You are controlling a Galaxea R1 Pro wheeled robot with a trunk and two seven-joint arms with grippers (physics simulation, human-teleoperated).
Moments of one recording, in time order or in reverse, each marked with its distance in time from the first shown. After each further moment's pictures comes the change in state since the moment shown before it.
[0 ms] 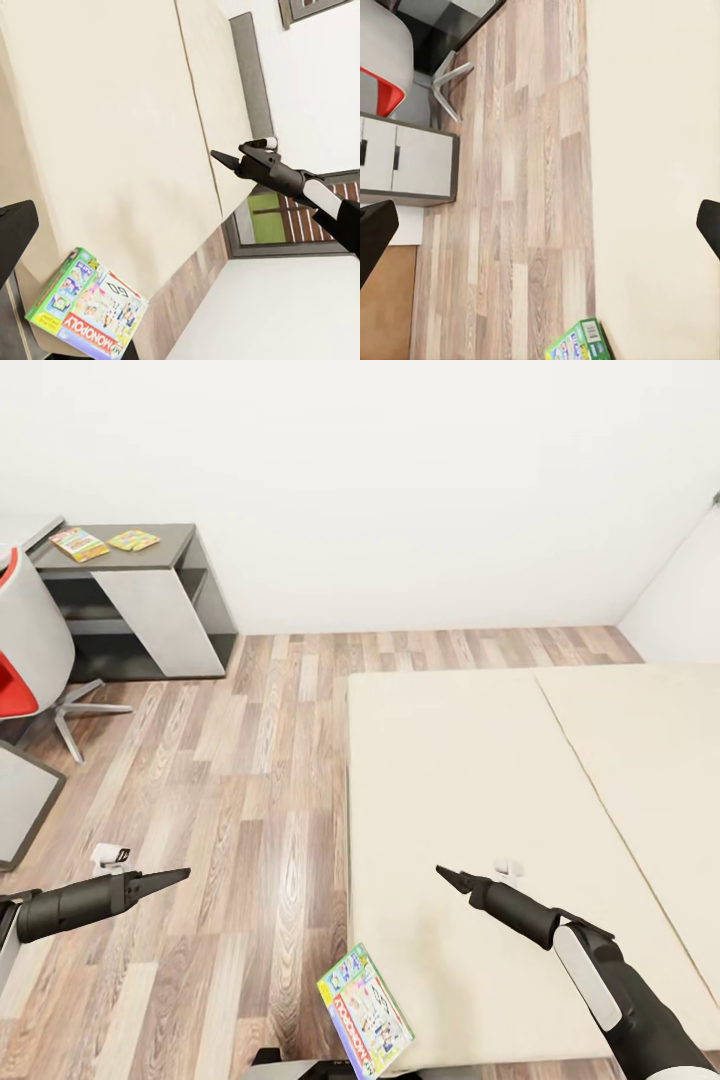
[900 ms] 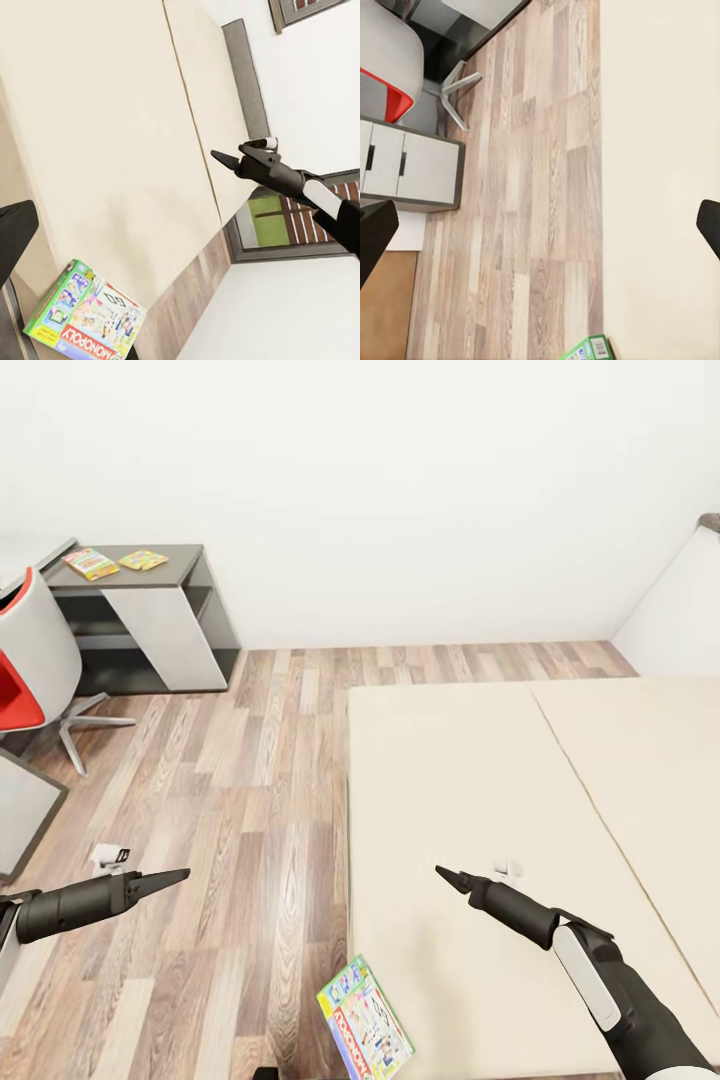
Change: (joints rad) left arm 0.001 0.000 0.001 0.000 0.000 0.000 0.000; right arm 0.000 0.003 0.000 0.001 0.002 -0.001 -0.001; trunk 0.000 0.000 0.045
